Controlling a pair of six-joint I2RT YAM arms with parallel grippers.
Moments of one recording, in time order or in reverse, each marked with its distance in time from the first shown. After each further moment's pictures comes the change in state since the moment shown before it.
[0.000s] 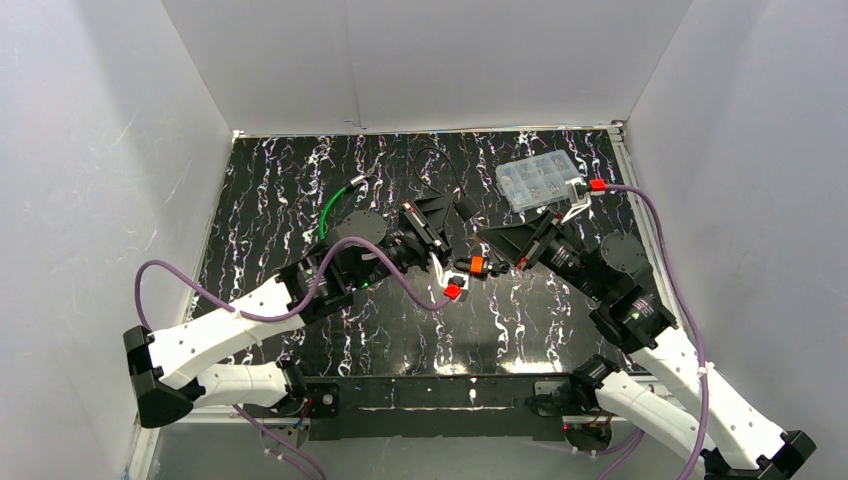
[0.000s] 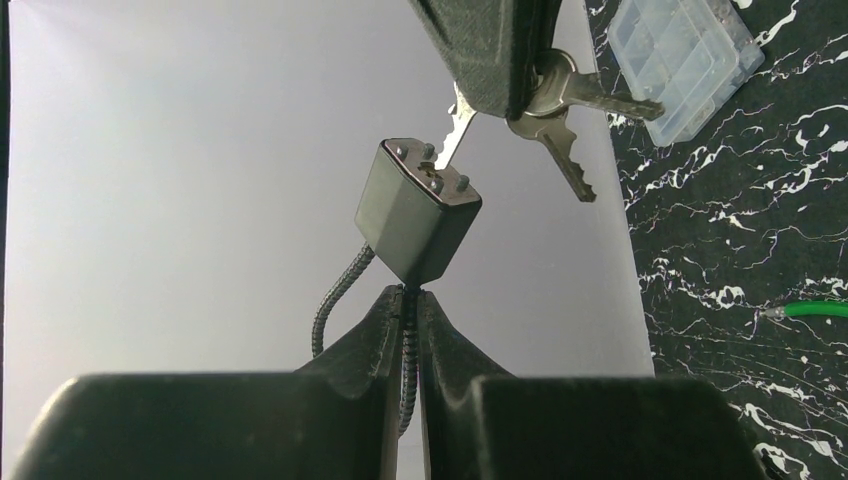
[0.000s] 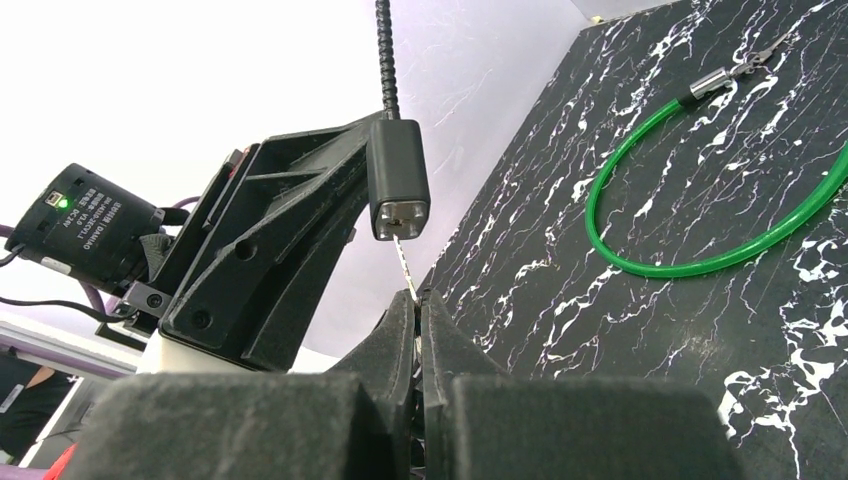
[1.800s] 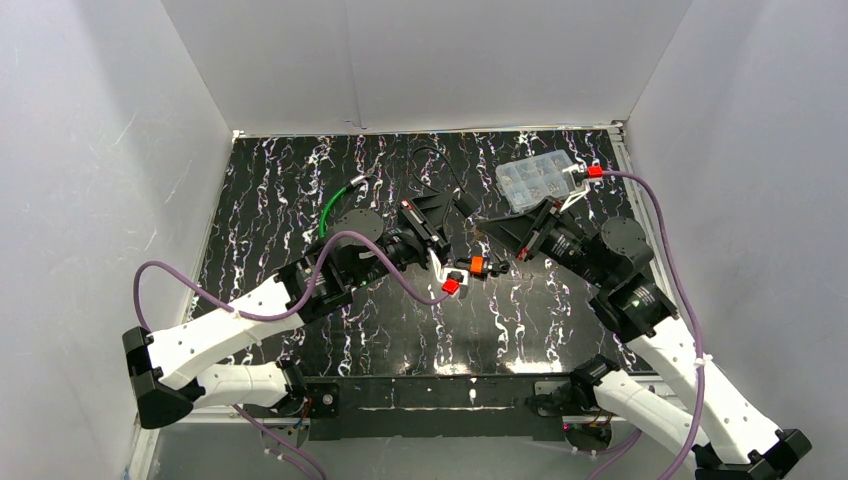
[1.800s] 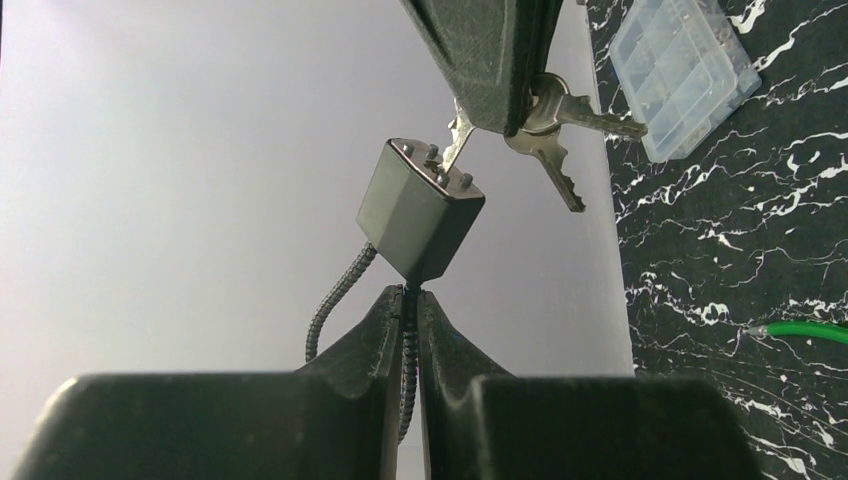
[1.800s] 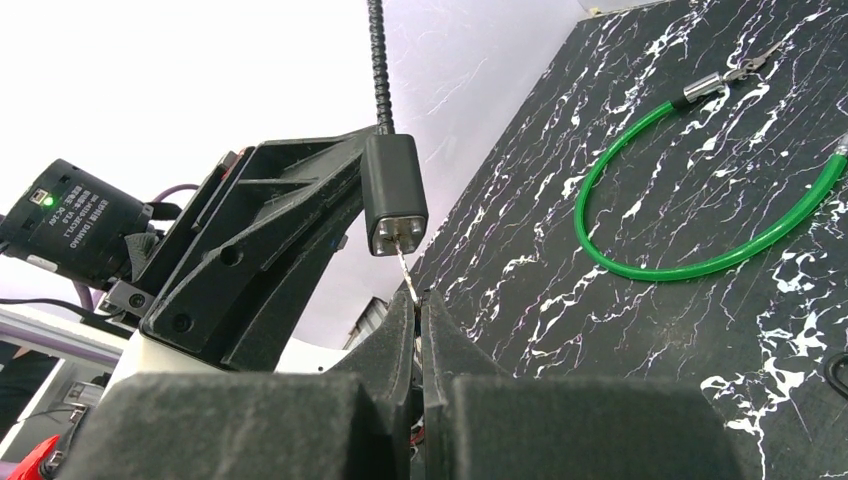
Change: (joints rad) left arm 0.008 -0.003 0.001 0.019 0.027 -0.064; right arm -0.074 0.063 0.073 -0.035 -0.110 -0.048
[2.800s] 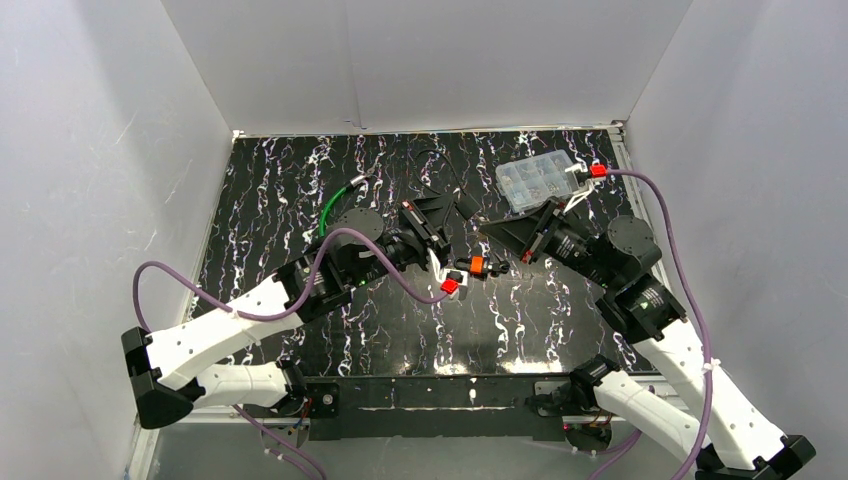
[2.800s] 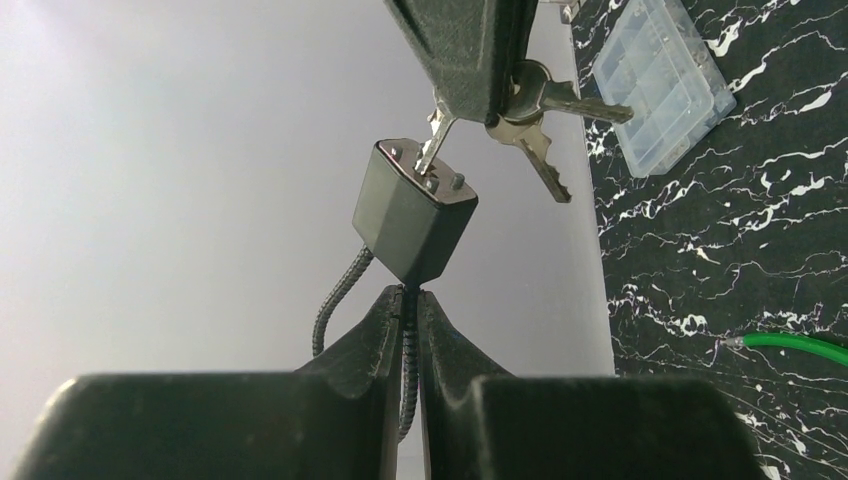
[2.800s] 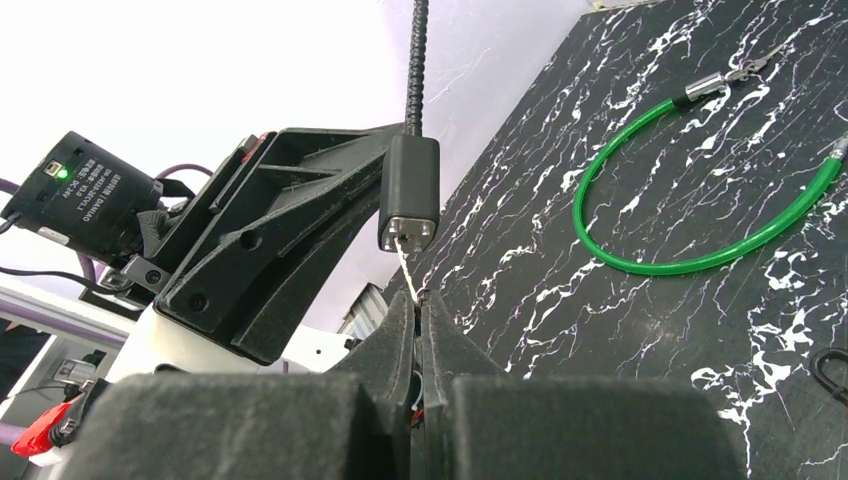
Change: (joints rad) left arm 0.002 -0.003 0.015 -0.027 0.020 -0.037; right arm -0.002 -0.004 0.052 -0.066 -0.033 -0.039
